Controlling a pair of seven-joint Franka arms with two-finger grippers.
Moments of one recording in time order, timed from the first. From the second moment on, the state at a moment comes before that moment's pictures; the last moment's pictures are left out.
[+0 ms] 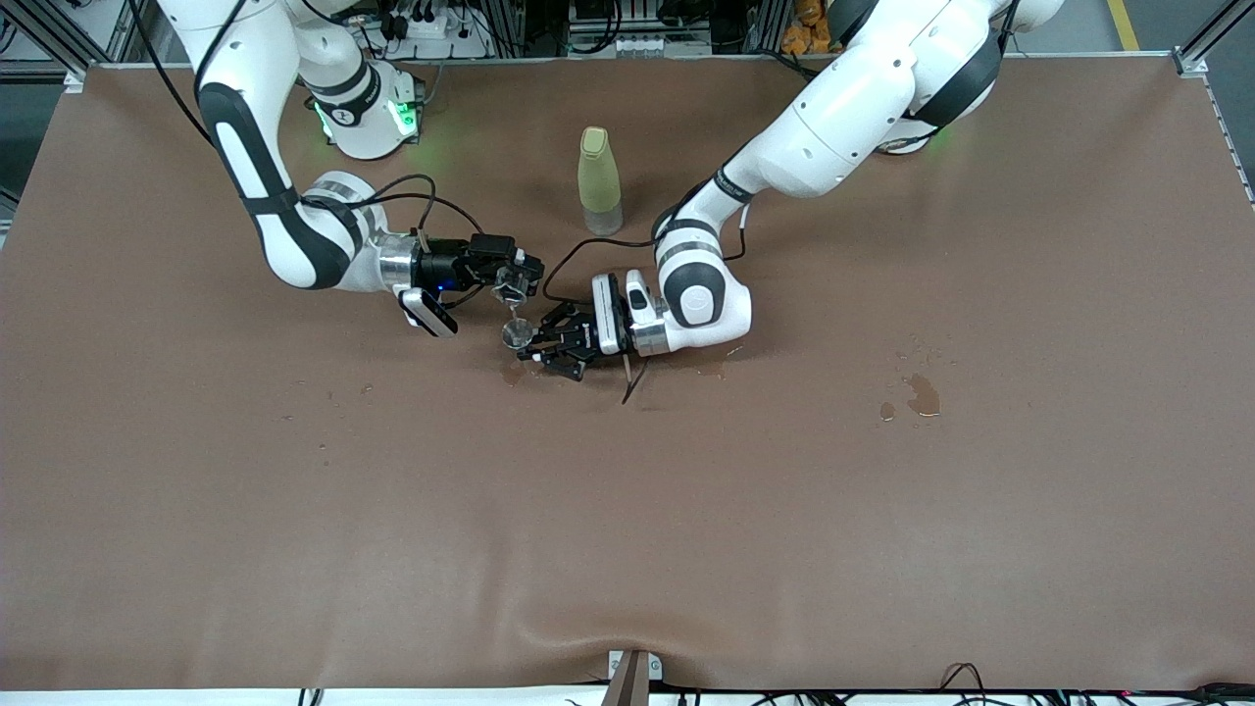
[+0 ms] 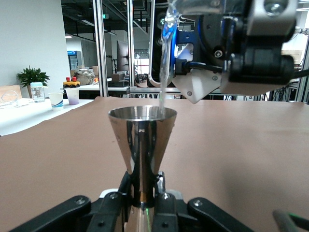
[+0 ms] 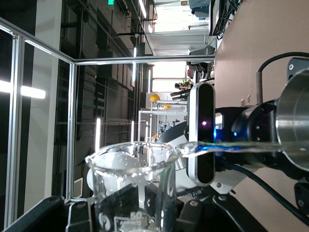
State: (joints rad) left arm -0.55 0.97 -0.33 -1.47 -2.13 2.37 2.72; right arm 0.37 0.29 -0.05 -2.42 2.07 1.60 -1.21
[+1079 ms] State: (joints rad) left arm -0.55 0.97 -0.33 -1.47 -2.13 2.37 2.72; right arm 0.37 0.29 -0.05 -2.42 2.10 1.60 -0.94
